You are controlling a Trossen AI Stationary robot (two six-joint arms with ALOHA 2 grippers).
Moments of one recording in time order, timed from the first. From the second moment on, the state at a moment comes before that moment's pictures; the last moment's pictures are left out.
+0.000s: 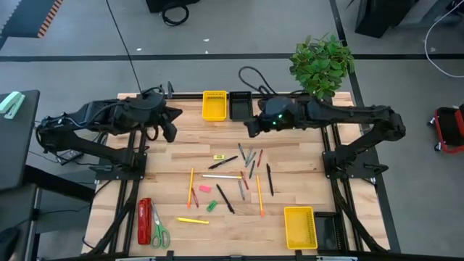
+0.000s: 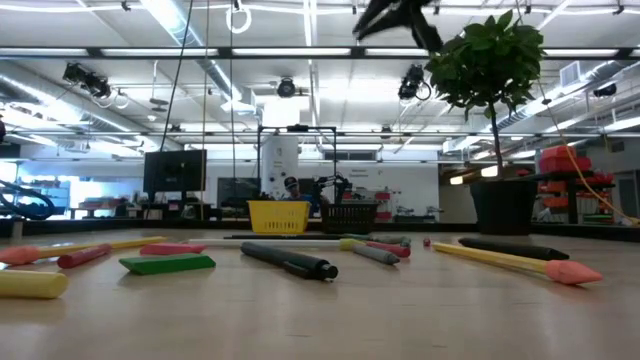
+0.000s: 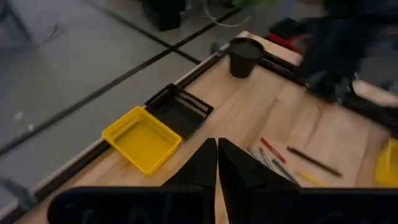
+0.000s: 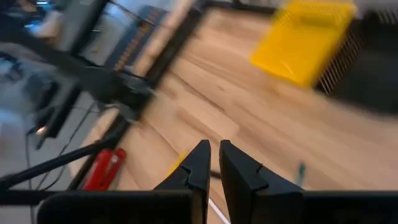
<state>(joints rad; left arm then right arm) 0.02 1.03 1.40 -0.94 -0.53 -0.46 -0.08 1.39 1.38 -0.56 0.18 0.84</state>
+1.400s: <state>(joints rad) 0.37 1.20 1.53 -1.22 0.01 -0.29 -0.13 1.72 1.47 -1.08 -0.10 0.91</state>
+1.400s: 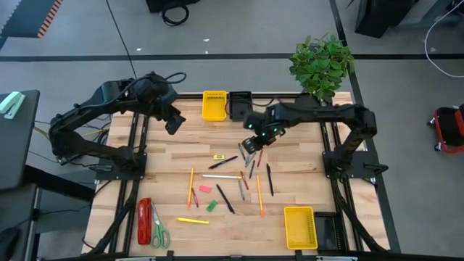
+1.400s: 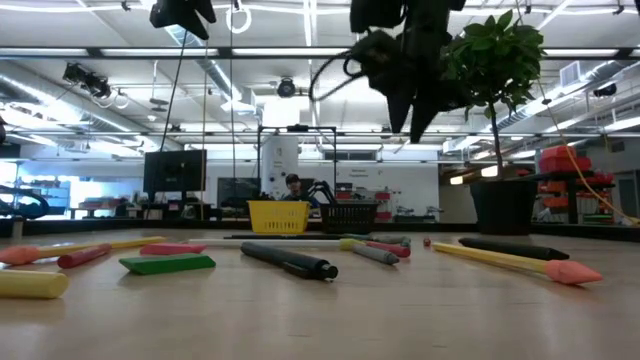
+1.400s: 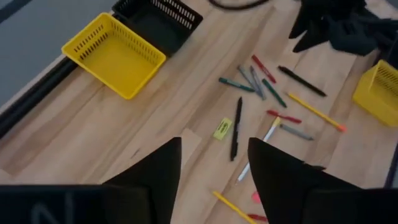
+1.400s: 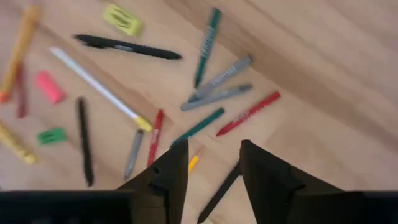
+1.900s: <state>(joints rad) 0.33 1.20 1.53 -1.23 0.11 -0.21 0.01 1.90 1.42 -1.16 -0.16 1.18</state>
